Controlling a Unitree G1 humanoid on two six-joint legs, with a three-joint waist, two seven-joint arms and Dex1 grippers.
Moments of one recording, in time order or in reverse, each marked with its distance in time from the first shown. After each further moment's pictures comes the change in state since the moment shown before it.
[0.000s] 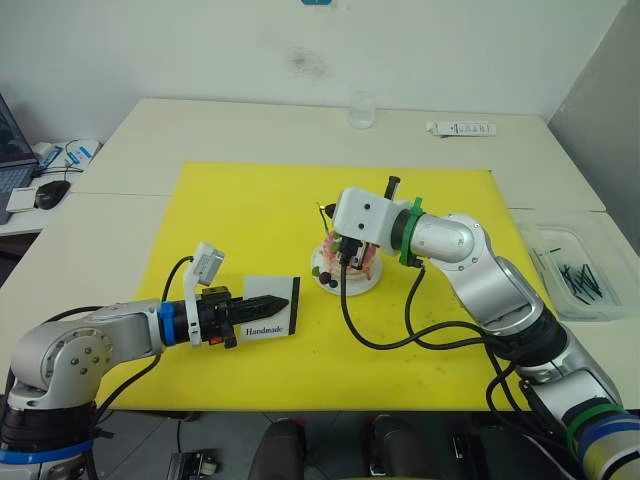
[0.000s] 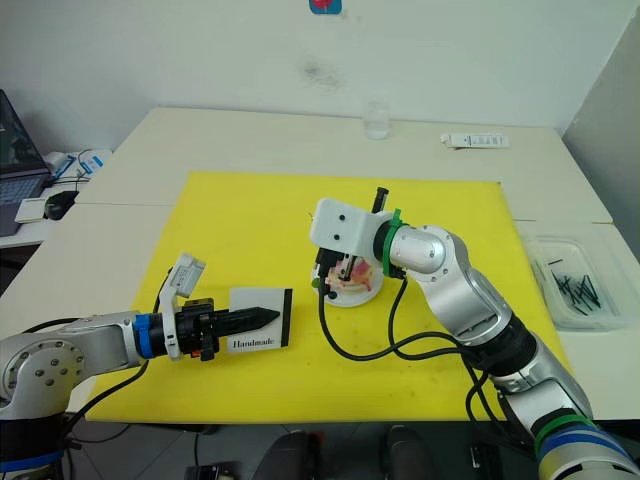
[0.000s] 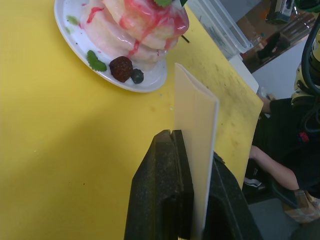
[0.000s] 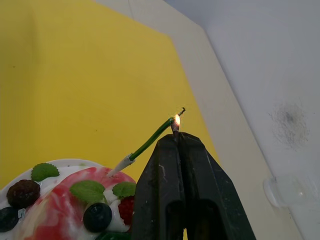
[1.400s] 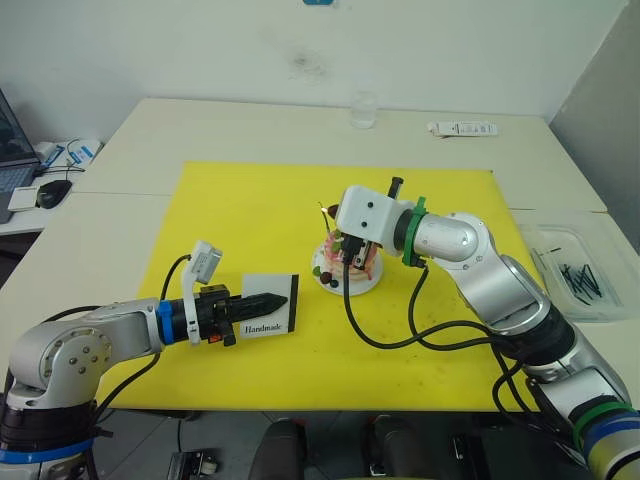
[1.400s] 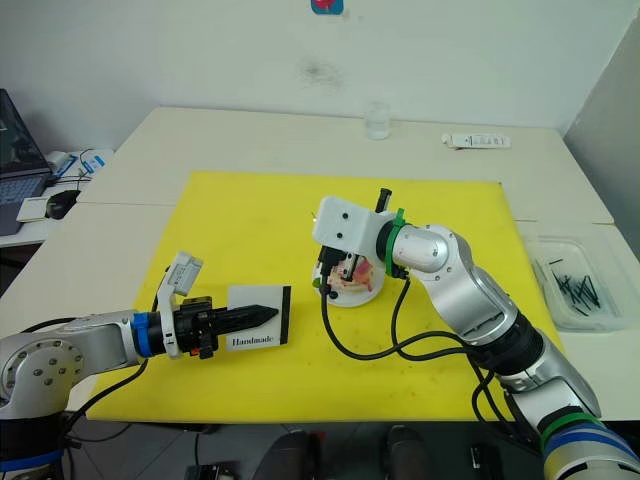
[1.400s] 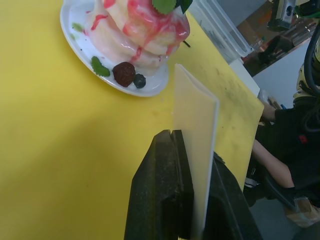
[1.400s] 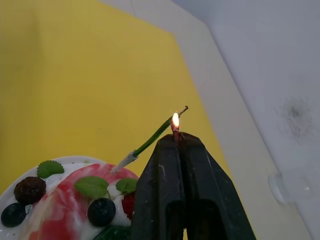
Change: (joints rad) left arm -0.007 -0.003 0.015 0.004 -0.001 0.000 0.001; right arm -0.024 -0.032 0.015 -0.013 0.058 0.054 -0.030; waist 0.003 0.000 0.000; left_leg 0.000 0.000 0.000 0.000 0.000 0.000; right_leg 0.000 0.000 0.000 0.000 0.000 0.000
